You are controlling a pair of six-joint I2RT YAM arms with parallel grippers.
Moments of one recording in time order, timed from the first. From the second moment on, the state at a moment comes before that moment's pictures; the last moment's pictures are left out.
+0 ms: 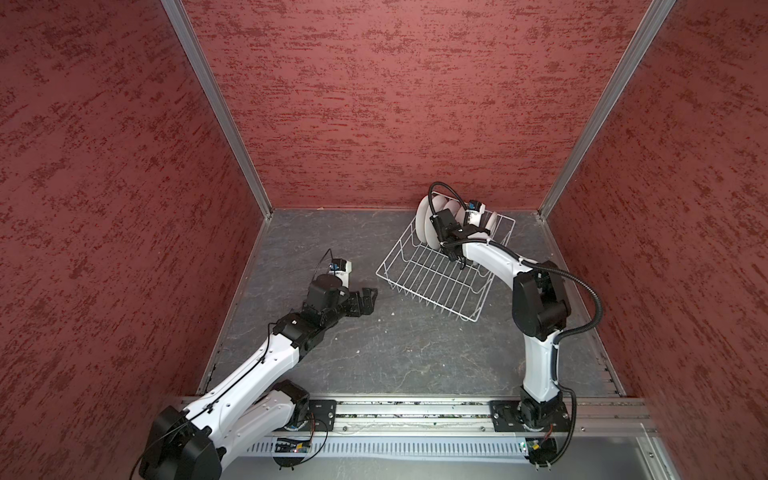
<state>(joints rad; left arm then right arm) -0.50 0.94 0.60 -0.24 0.04 -0.47 0.45 2.05 1.68 -0.70 1.17 0.62</state>
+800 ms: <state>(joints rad) -0.50 0.94 0.60 -0.25 0.04 -0.47 0.50 1.93 1.55 -0.43 1.28 0.32</state>
